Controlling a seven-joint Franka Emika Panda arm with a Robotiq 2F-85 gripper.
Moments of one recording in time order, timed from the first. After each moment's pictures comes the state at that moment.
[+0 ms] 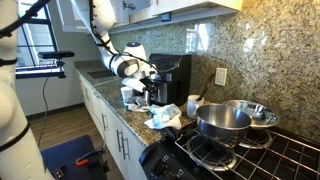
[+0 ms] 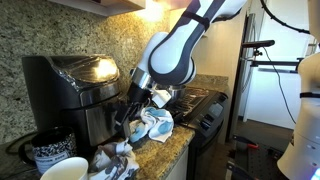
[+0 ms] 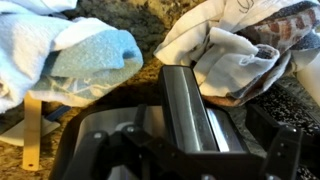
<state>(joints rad) 0.17 0.26 0.26 -2.37 0.33 3.08 -0.23</state>
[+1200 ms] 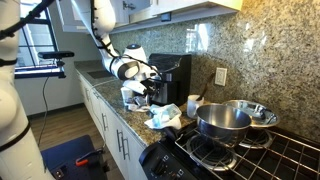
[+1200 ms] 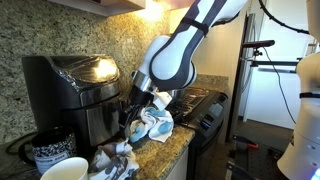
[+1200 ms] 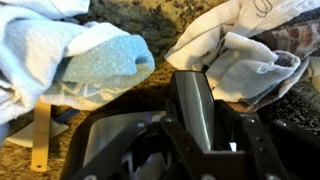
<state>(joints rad) 0.21 0.28 0.21 -2.38 0.32 3.11 -0.23</state>
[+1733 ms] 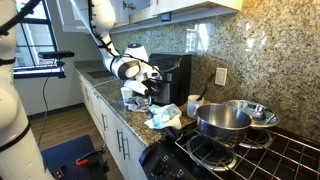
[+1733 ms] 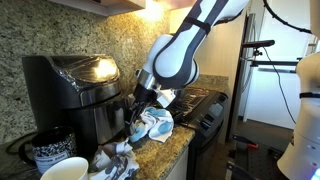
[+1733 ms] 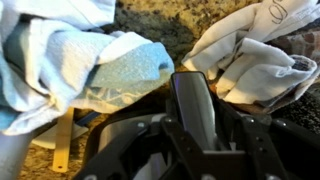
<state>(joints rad) 0.22 0.25 0.17 -2.41 0.32 3.09 -0.23</state>
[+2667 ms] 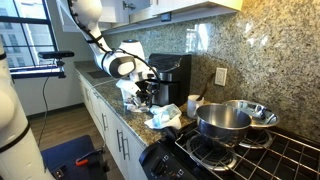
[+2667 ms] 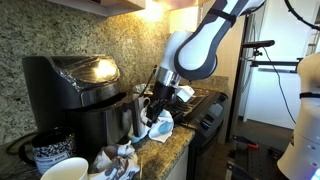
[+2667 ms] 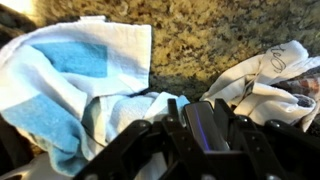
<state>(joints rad) 0.19 0.06 0.14 -2.59 0.28 2.98 -0.13</state>
